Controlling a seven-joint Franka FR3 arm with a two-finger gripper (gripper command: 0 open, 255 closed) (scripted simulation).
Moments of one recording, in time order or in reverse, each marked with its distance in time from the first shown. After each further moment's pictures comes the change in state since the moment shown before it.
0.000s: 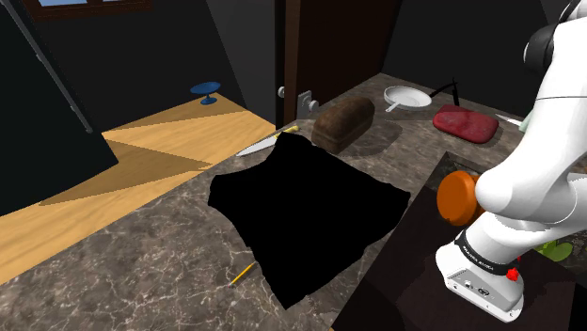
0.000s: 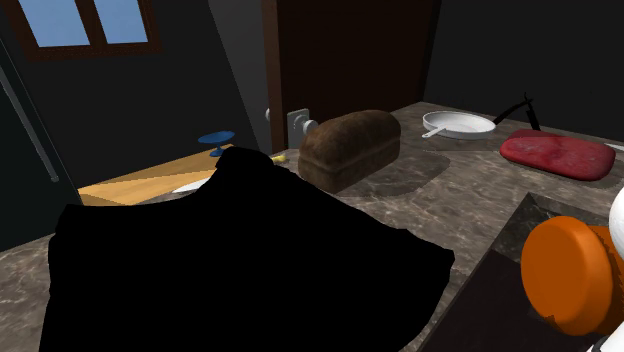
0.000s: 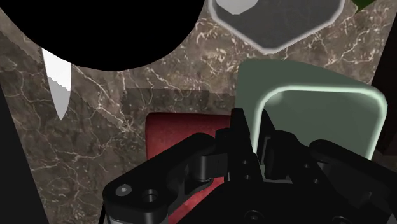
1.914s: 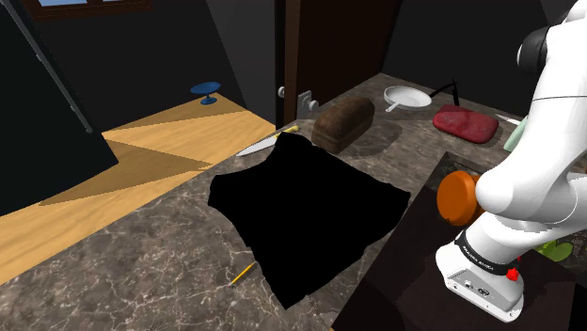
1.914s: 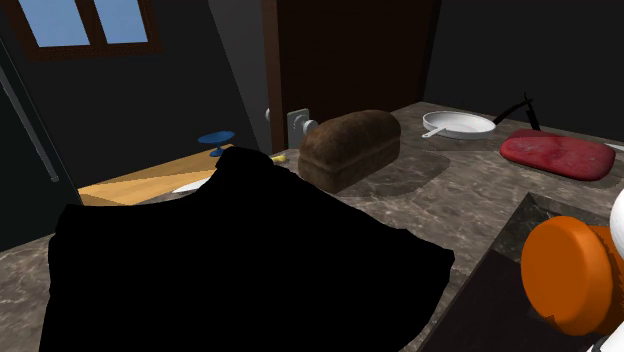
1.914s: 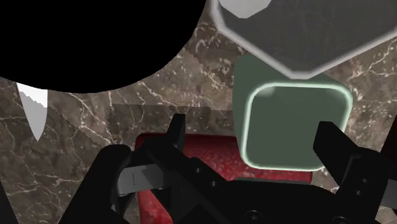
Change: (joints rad) arm 0.017 0.030 0.018 -0.129 0.029 0.144 -0.029
